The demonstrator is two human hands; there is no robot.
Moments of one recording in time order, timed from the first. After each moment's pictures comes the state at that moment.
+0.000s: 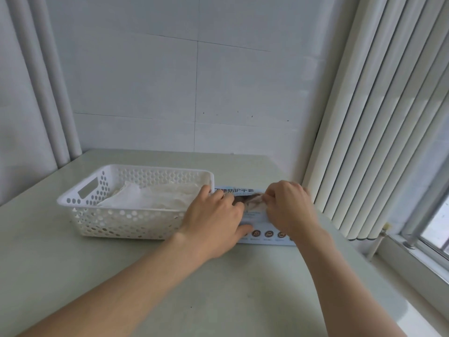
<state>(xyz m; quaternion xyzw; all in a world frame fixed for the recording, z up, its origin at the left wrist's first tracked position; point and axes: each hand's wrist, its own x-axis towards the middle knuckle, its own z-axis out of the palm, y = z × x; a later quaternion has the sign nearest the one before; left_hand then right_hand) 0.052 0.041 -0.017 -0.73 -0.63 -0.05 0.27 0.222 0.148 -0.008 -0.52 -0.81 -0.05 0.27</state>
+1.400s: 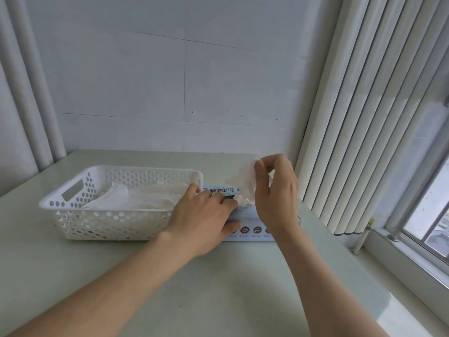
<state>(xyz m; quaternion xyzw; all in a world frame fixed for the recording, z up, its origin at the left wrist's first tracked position) 0.047 0.046 -0.018 -0.74 -0.61 -0.07 0.27 0.204 0.126 0.002 -0.31 -0.70 0.04 0.64</state>
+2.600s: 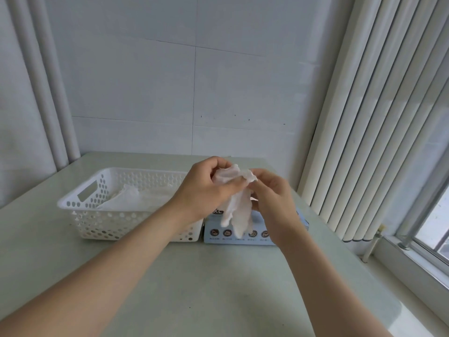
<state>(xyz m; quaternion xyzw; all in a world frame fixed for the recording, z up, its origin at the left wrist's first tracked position) 0.036 0.033 0.039 -0.59 -0.53 -0.55 -0.25 0.196 0.093 0.021 -0.30 -0.65 0.50 0.49</state>
